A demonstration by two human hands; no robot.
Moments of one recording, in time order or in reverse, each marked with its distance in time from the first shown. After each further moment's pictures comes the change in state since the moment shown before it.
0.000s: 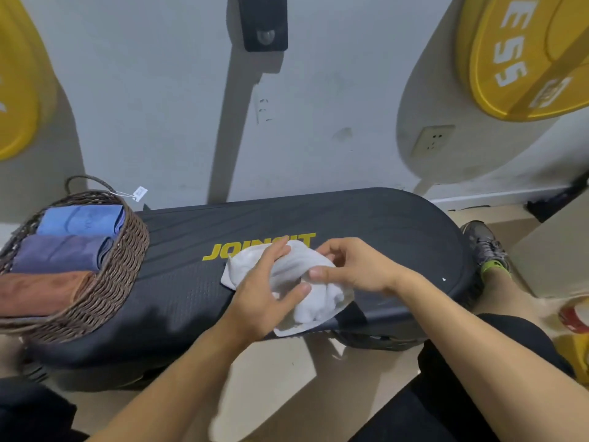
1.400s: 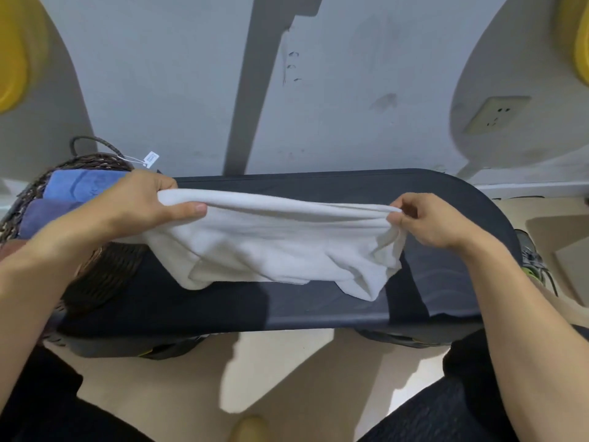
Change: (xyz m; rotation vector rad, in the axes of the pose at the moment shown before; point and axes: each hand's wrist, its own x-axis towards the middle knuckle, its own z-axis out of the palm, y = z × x) left_hand 0.072 -0.019 -0.205 0.656 0.002 -0.268; right_hand 0.057 0.043 -0.084 -0.471 0.233 0.109
